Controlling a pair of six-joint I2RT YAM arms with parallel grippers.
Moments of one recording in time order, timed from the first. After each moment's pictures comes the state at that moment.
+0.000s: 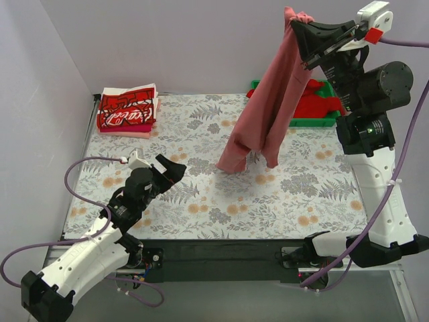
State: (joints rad) left arm -0.59 0.68 0.50 -0.21 -0.26 -1.00; right arm 0.35 1.29 1.85 0.07 -0.31 0.05
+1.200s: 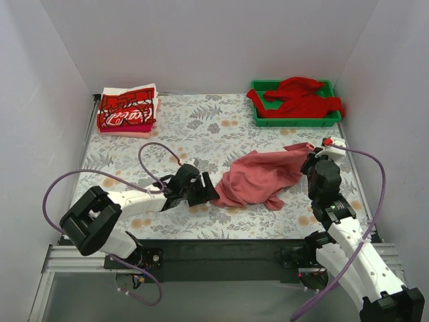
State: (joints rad) left arm -0.76 1.42 0.57 0.05 0.08 -0.95; right arm 0.31 0.64 0.47 0.00 0.47 0.22
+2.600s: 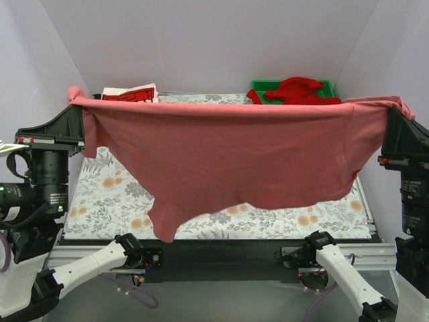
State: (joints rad) left arm -0.83 0.67 1.48 -0.19 -0.79 -0.40; right arm 0.31 0.56 1.51 -0.30 0.13 0.13
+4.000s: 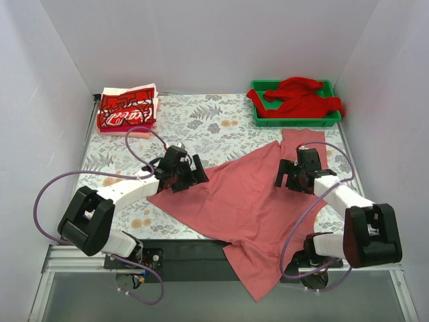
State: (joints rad) left arm -0.55 1.42 0.77 -0.23 0.06 -0.81; right arm 0.16 1.24 0.58 -0.34 -0.03 0.36
